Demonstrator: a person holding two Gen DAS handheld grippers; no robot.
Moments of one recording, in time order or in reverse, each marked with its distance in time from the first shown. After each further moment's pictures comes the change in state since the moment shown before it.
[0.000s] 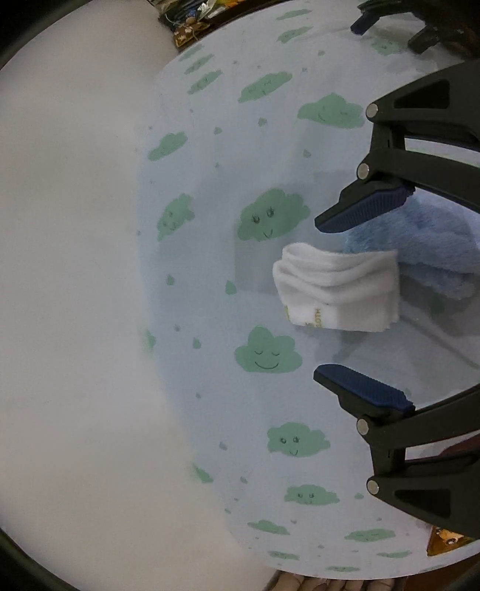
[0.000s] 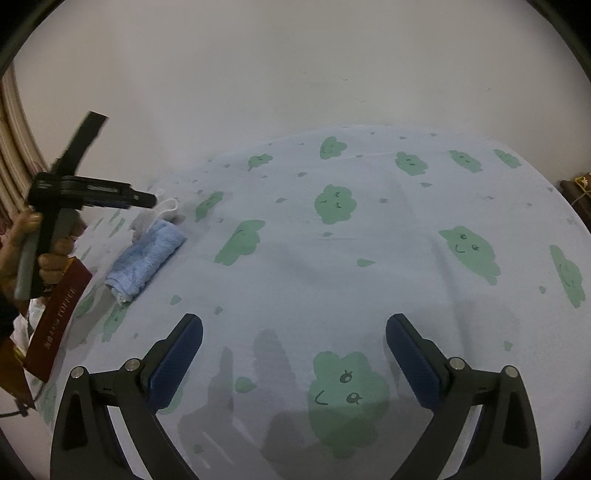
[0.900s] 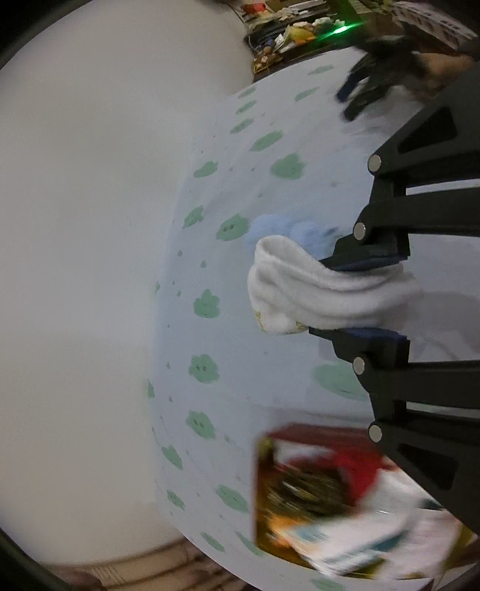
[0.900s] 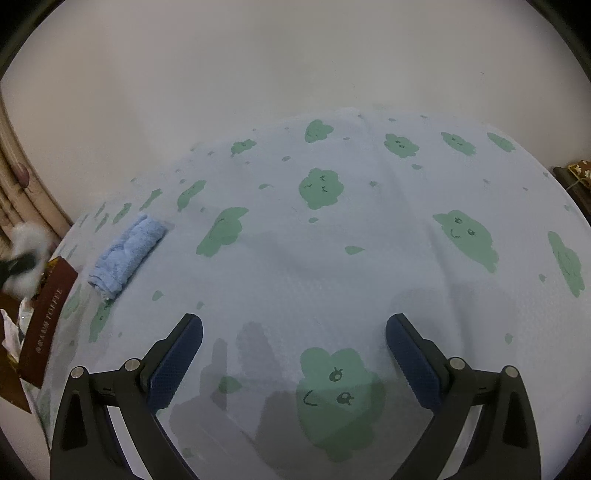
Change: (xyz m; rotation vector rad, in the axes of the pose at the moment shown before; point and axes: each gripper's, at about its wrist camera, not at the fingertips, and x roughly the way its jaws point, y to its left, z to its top) left arm -0.144 0.031 -0.166 -0.318 -0.203 -0.091; right arm 0.013 -0.005 0.002 0.031 0.067 -0.053
